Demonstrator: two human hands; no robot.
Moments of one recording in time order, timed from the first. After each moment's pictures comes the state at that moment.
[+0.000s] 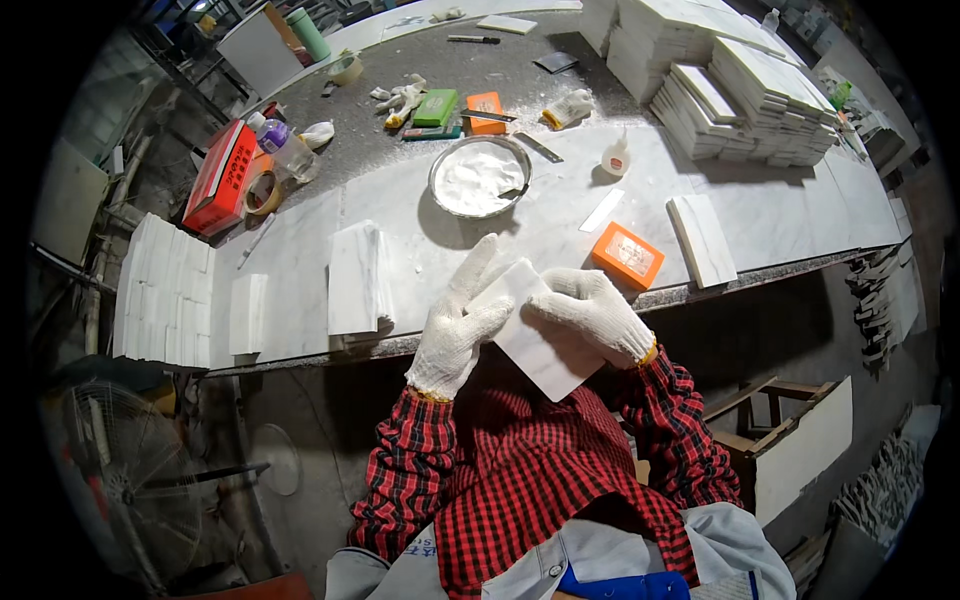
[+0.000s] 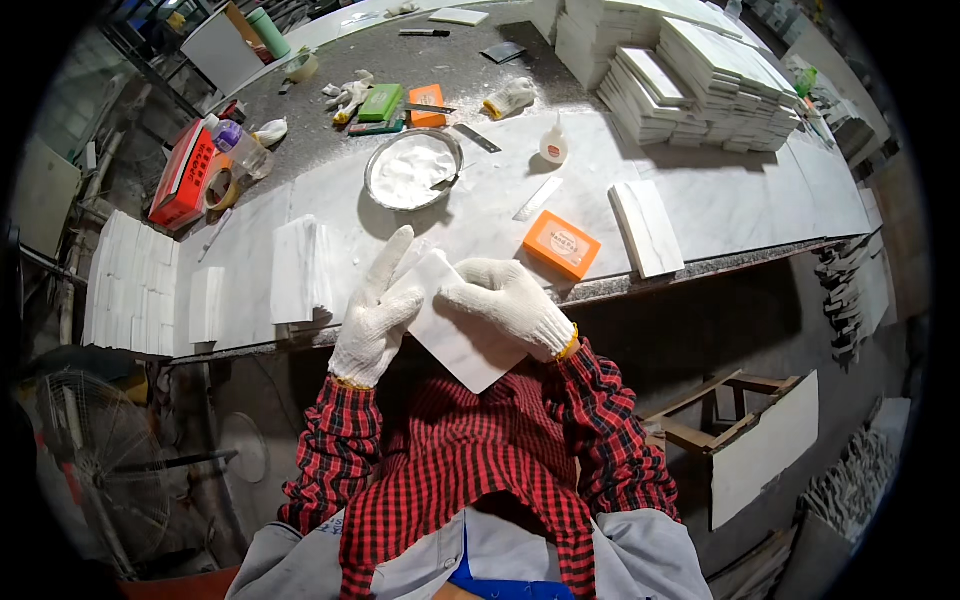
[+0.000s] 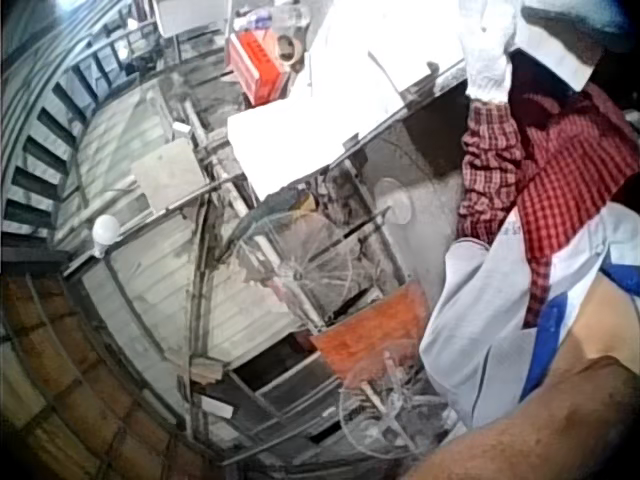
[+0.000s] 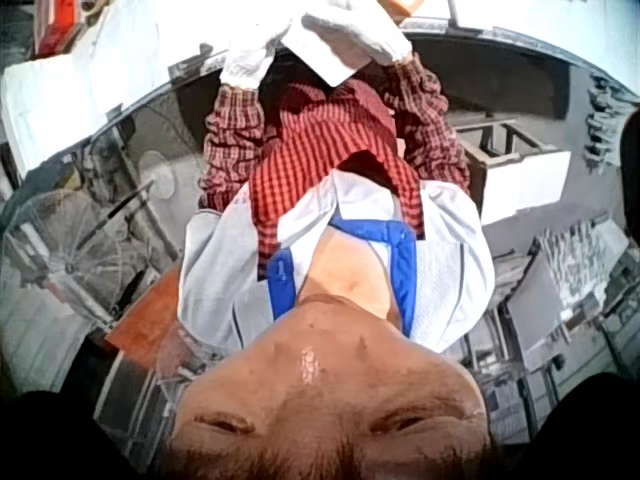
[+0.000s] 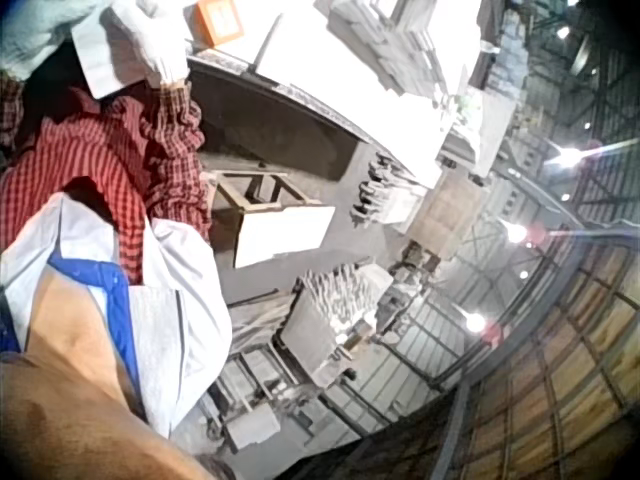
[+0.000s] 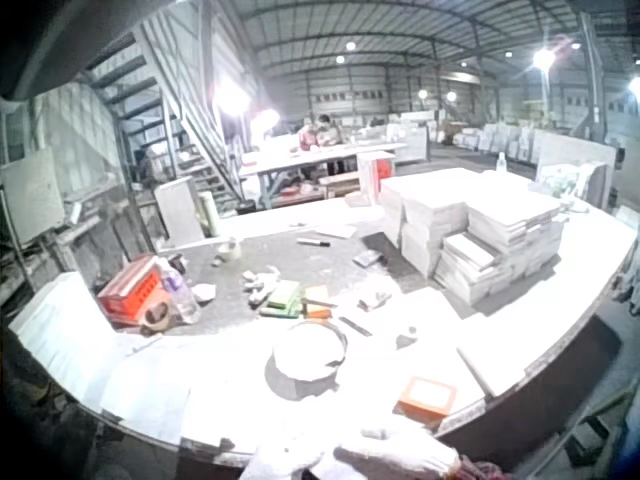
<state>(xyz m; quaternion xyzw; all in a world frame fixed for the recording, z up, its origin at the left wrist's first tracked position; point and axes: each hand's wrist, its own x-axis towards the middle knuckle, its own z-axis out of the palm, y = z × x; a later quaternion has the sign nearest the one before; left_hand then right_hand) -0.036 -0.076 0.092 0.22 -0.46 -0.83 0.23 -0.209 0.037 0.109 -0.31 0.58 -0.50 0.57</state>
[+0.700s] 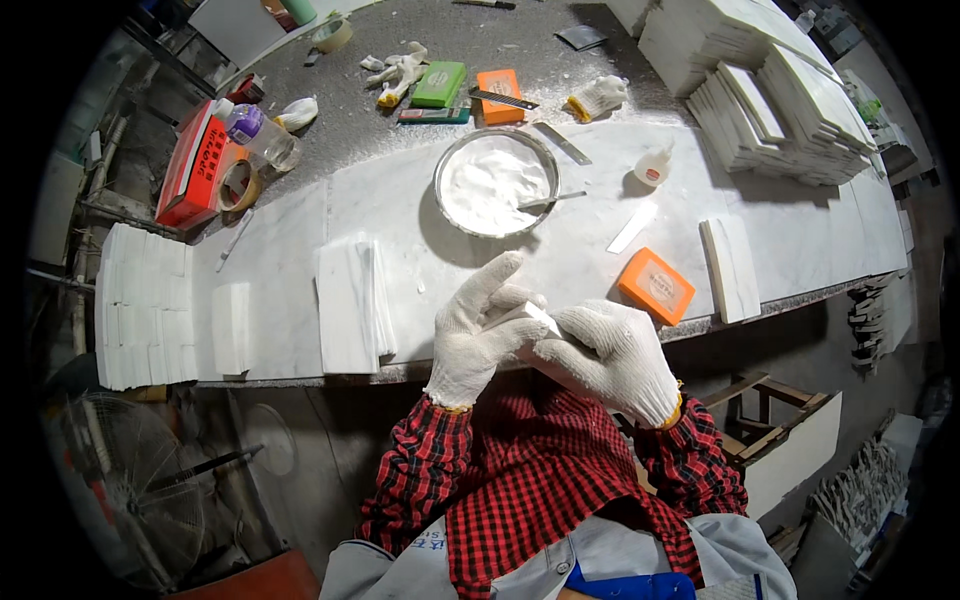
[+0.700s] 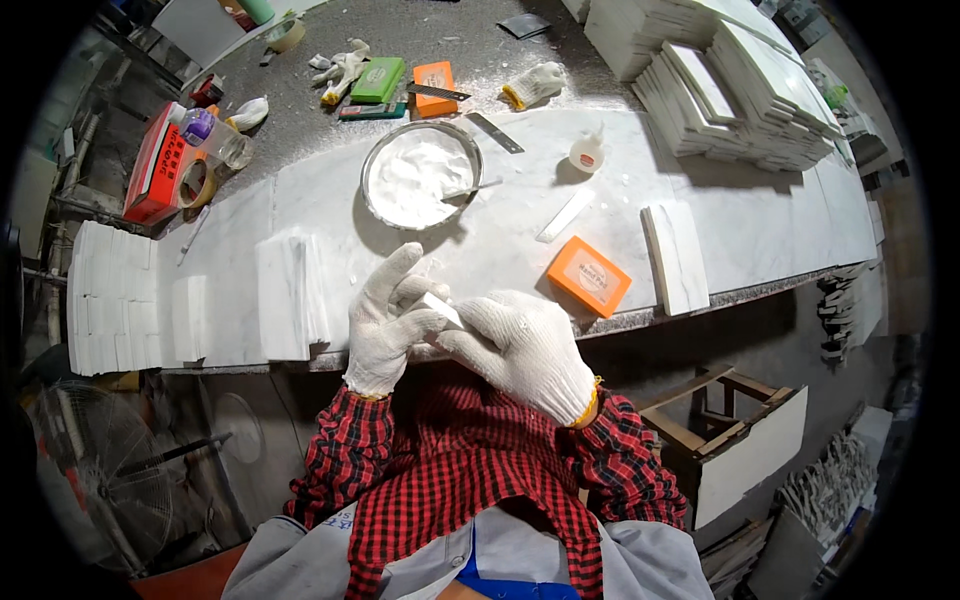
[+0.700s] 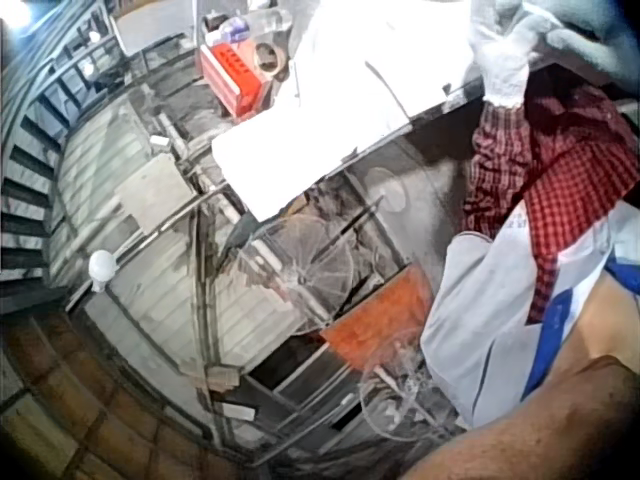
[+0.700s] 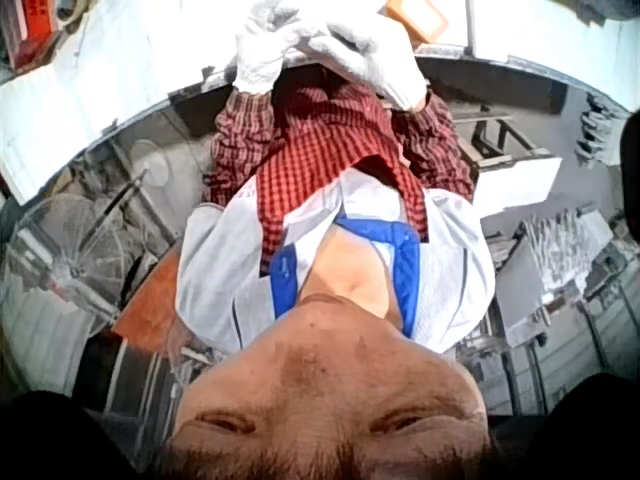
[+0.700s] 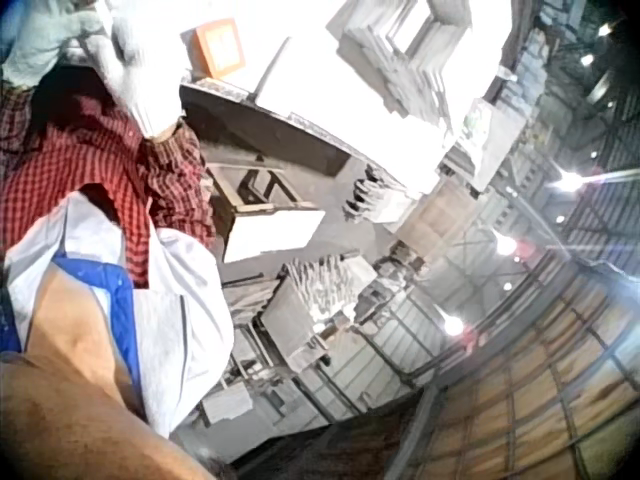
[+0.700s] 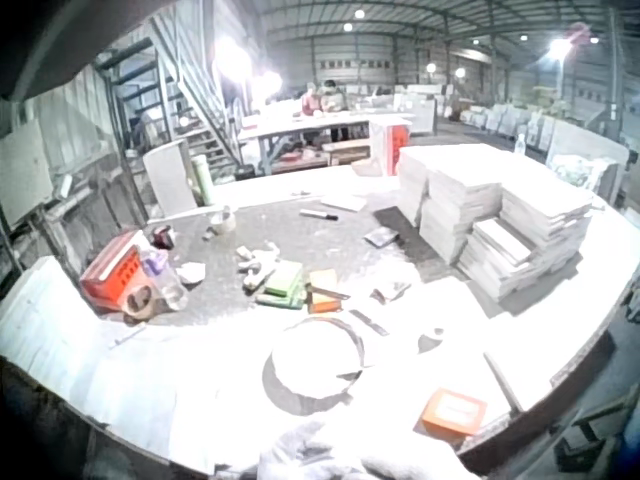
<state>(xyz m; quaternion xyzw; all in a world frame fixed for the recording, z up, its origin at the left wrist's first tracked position) -0.058 -0.114 0.057 0.23 -0.47 -0.81 0.28 -0.212 0.004 0.115 -0.56 0.70 -0.39 0.24</state>
